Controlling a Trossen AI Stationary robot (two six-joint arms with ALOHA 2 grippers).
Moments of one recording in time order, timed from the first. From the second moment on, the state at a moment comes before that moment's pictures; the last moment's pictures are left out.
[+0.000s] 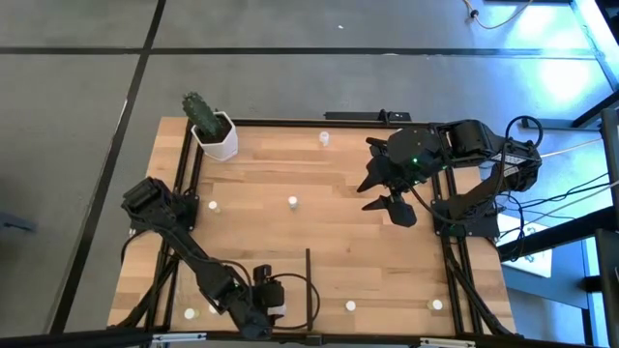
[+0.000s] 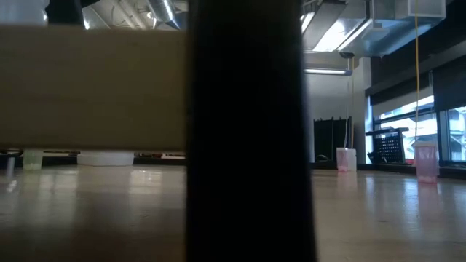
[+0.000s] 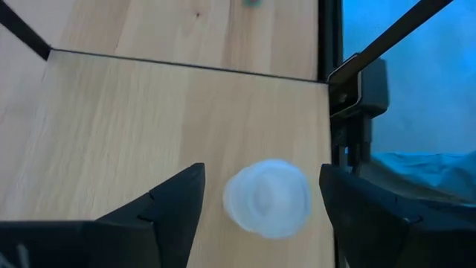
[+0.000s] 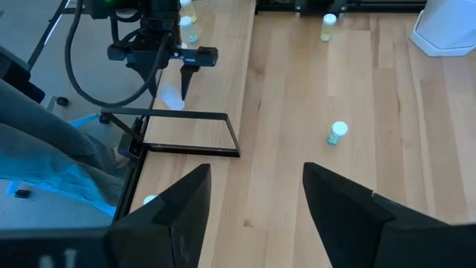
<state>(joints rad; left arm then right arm) -0.78 1.84 1.33 -0.47 -0.40 -0.85 0.14 1.52 2.02 -1.28 -0.15 0.07</state>
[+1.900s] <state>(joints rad) -0.14 1.42 1.33 -1.36 -0.16 -1.41 0.13 1.52 2.02 -1.26 -0.15 0.07</state>
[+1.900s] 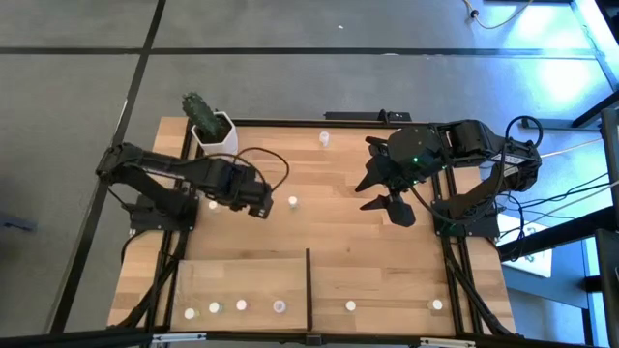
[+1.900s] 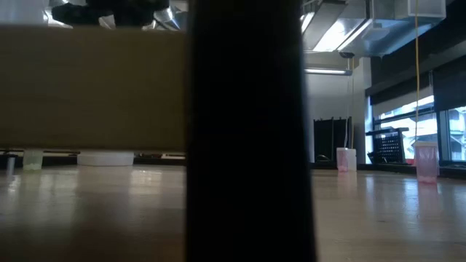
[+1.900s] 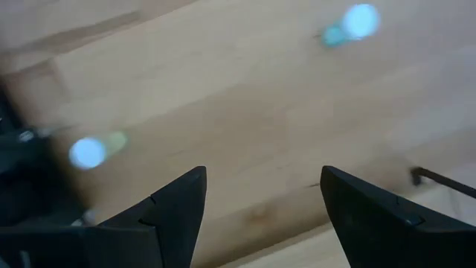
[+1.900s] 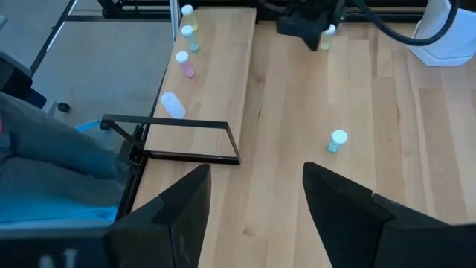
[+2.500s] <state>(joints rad) 0.14 1.42 1.14 -1.42 0.06 -1.00 0.10 1.57 2.02 -1.25 0.16 0.16</state>
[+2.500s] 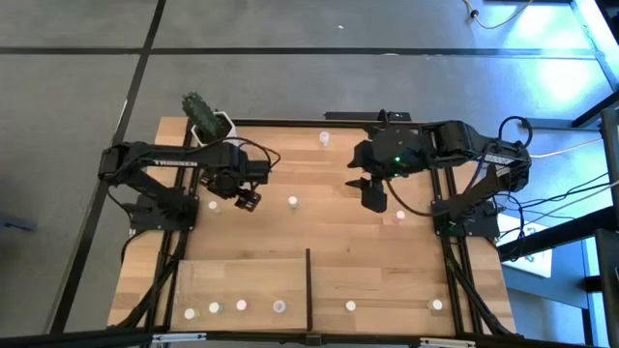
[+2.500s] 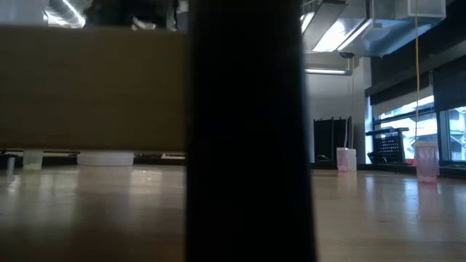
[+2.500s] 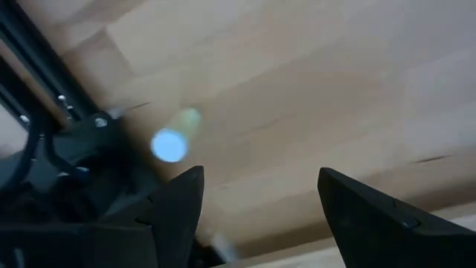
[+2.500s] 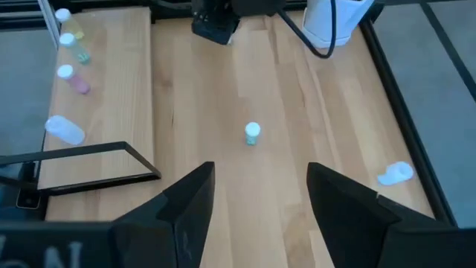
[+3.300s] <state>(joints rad) 0.16 1.42 0.88 -1.37 0.03 -0.93 0.10 1.64 2.02 -1.23 0.16 0.15</state>
